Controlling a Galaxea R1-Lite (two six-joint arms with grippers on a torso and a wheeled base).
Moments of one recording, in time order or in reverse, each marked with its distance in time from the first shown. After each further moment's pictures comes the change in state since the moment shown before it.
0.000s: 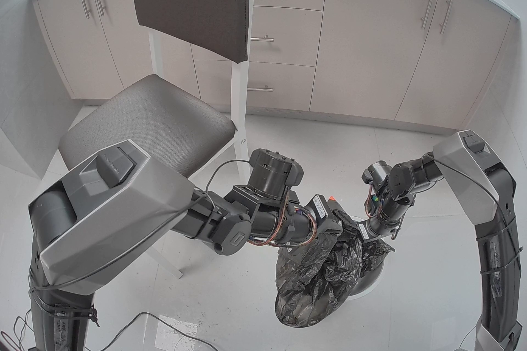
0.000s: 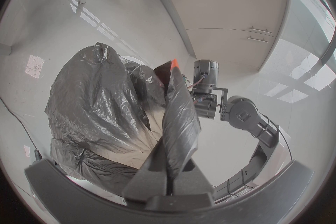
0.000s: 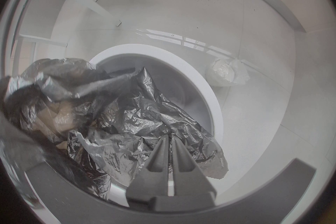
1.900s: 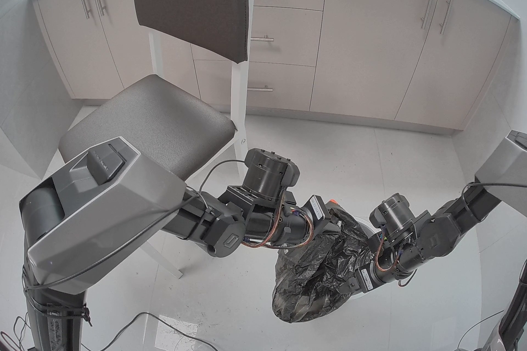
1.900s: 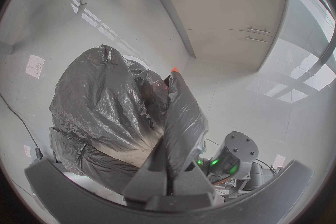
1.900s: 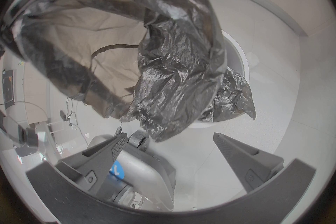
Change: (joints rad) left arm 0.001 -0.036 0.052 -0.015 0.000 0.000; right arm 0.236 -0.469 0.829 -0.503 0.047 0.140
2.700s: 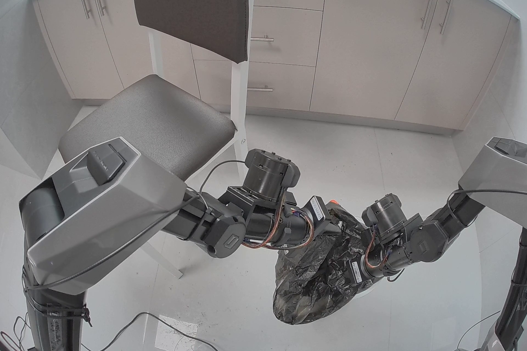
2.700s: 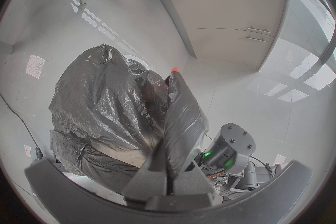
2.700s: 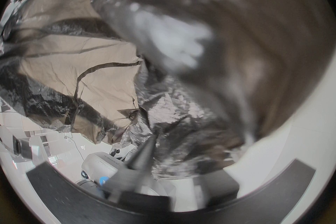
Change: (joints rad) left arm -0.003 -0.001 0.003 0.000 0.000 0.001; right arm 0.004 0.082 -0.008 -0.191 -0.059 0.032
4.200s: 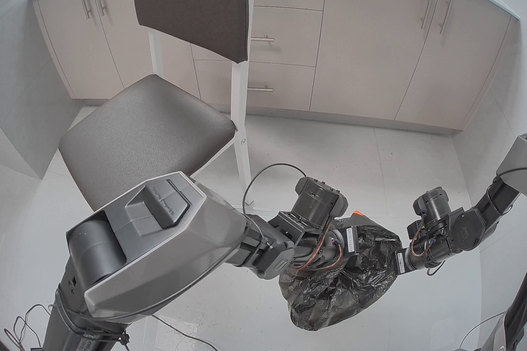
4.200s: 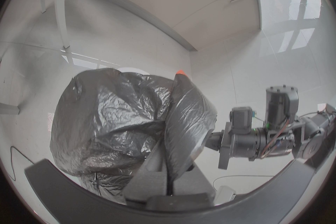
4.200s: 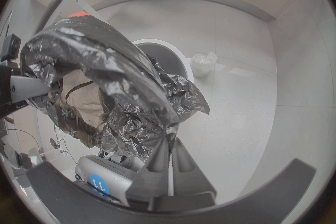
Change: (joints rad) left arm -0.133 0.146 -0.166 0.094 0.300 0.392; right arm -0.250 -0.118 0.162 -0.019 0.000 -0.068
